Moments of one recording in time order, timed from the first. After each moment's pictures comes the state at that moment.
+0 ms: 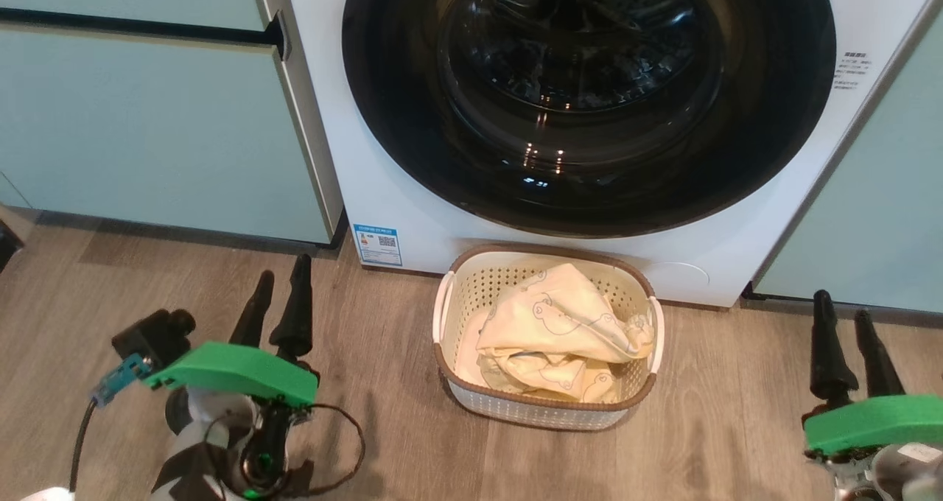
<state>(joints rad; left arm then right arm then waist) -0.13 0.02 0.06 0.21 -0.71 -0.13 -0.11 -0.05 -0.02 -0.03 0.17 0.62 0.13 -0.11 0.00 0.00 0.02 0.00</state>
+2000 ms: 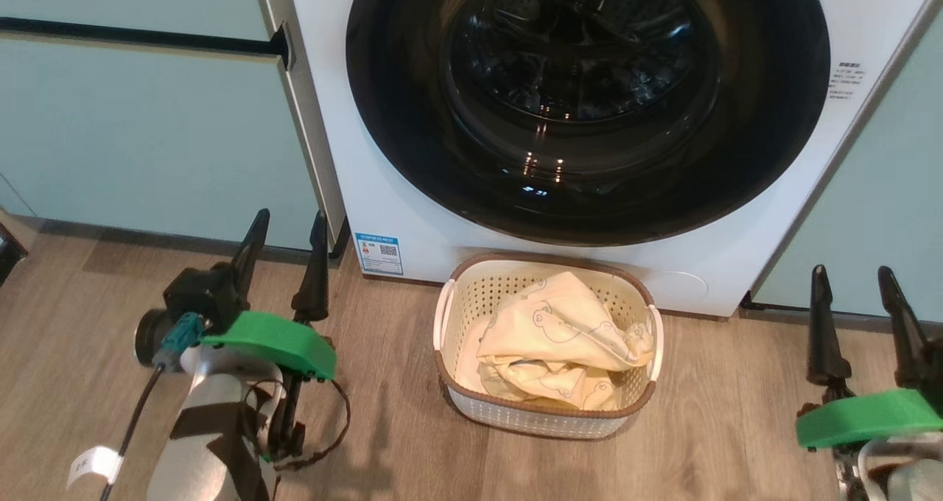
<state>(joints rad) -0.25 0.02 0.06 0.28 -0.14 -0.13 -0.26 -0.08 -0.03 -0.05 0.13 0.09 0.13 -0.25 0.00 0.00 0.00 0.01</state>
